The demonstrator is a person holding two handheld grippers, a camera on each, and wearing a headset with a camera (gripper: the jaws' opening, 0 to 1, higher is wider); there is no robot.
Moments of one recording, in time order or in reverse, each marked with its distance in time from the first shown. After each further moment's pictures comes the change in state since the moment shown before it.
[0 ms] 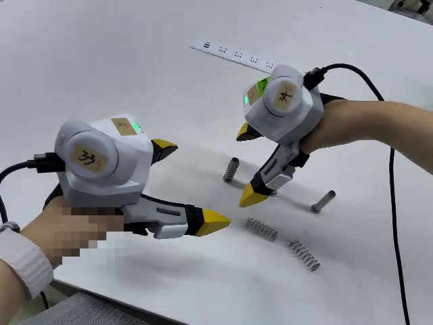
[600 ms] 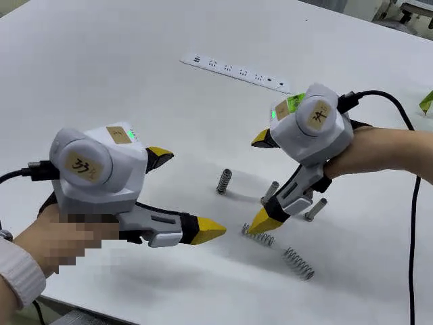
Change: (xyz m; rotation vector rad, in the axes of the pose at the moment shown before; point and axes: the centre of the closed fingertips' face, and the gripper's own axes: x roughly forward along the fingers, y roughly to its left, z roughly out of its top) left arm 0.000 -0.003 0.011 0.026 0.003 -0.022; right arm -0.030 0.016 -0.012 0.125 -0.113 -0.070
